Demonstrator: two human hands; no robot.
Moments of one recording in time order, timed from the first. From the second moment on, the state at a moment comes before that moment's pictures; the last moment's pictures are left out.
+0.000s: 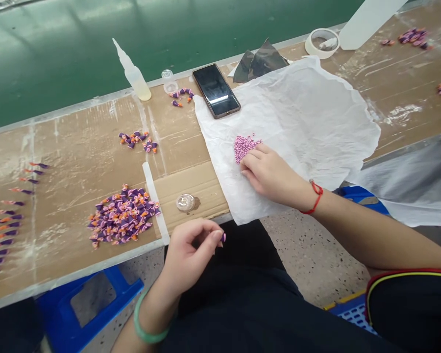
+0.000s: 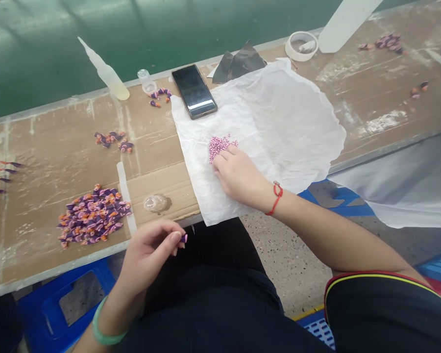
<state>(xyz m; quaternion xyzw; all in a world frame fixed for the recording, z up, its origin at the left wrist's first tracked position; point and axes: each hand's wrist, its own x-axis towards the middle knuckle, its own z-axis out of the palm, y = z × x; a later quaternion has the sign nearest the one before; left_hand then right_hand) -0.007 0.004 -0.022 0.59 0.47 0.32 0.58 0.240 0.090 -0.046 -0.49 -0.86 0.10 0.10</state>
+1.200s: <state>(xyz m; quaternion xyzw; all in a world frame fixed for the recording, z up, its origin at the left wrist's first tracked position) 0.024 0.010 -0.004 0.47 0.42 0.42 0.66 0.205 0.028 0.044 -0.44 -0.77 0.41 0.23</state>
